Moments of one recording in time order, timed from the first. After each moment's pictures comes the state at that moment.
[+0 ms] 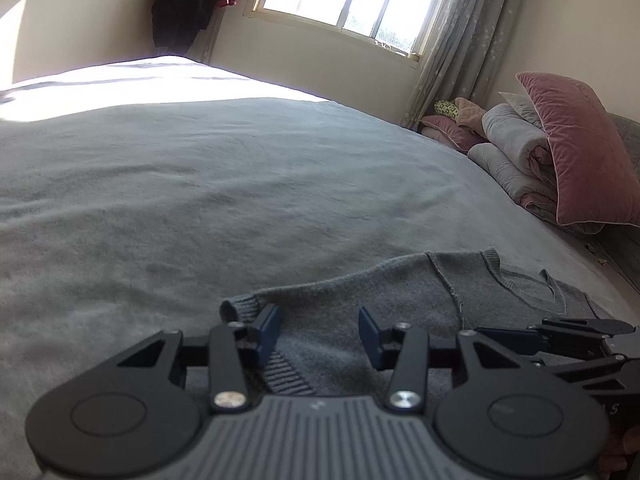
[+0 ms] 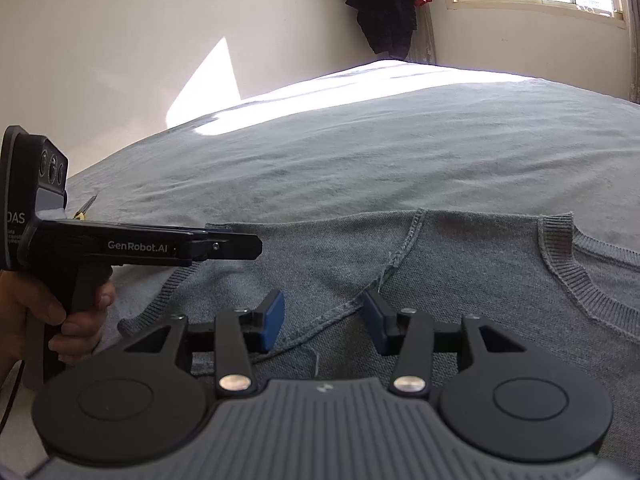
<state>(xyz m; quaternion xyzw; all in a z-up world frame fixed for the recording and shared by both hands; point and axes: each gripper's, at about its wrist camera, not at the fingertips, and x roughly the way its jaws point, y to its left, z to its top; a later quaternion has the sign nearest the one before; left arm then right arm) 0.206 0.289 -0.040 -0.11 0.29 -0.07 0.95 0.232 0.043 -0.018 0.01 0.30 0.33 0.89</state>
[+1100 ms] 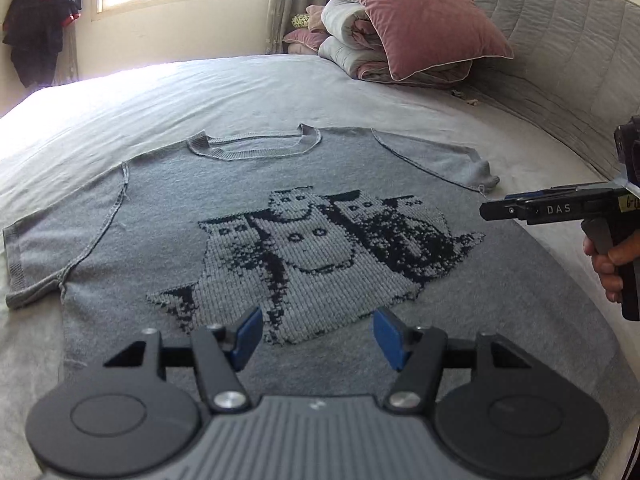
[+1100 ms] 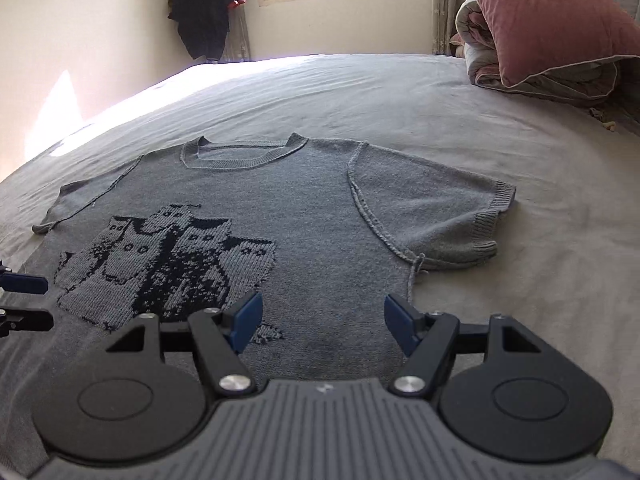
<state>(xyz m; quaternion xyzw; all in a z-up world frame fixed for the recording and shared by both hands) 0.044 0.057 -0.008 0.03 0.35 -0.22 0.91 0.069 -0.251 -0.002 0.04 0.33 0.07 0.94</state>
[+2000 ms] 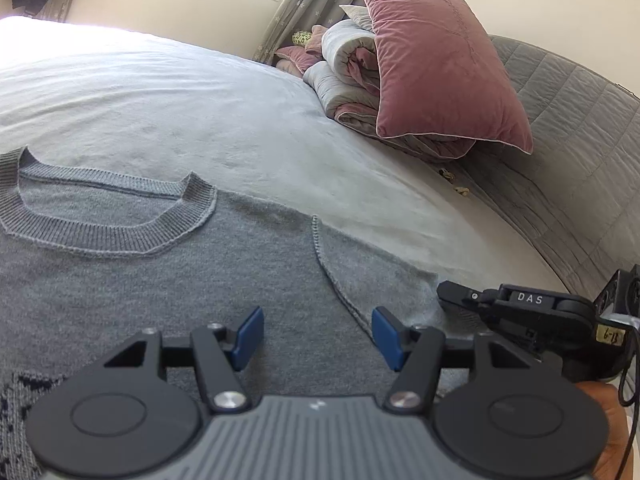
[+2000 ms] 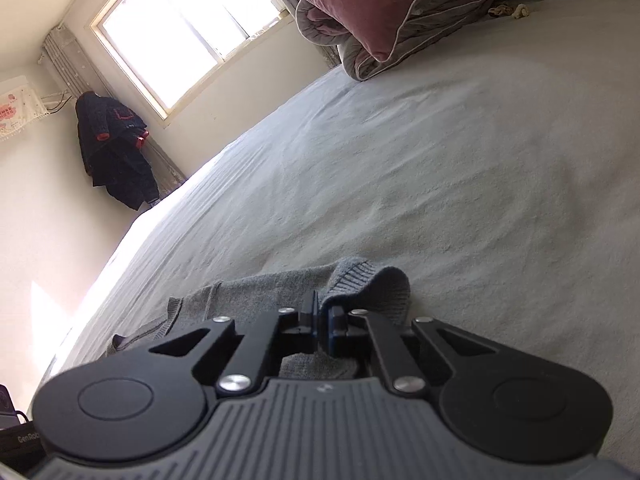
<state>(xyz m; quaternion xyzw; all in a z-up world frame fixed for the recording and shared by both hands) 0.217 -0.078 -0.051 -0.16 0.32 -0.27 0.89 0.177 -0.373 -0.030 0.31 0.25 0.05 0.92</state>
